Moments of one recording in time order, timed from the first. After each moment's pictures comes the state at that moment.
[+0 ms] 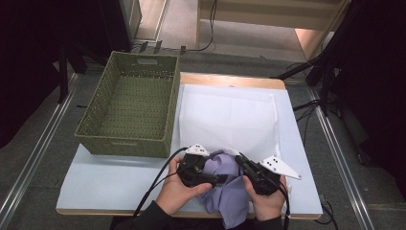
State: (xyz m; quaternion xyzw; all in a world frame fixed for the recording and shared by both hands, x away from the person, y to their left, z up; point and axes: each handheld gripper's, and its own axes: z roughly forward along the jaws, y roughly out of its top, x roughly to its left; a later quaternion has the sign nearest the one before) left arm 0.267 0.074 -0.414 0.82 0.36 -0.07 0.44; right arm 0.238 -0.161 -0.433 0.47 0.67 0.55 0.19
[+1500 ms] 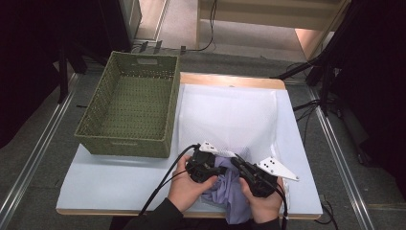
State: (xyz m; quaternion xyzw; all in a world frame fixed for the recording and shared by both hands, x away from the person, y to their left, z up) left arm 0.287 0.043 -0.432 0.84 0.39 -0.04 0.38; right arm 0.232 -0.152 -0.428 0.46 0.67 0.56 0.19
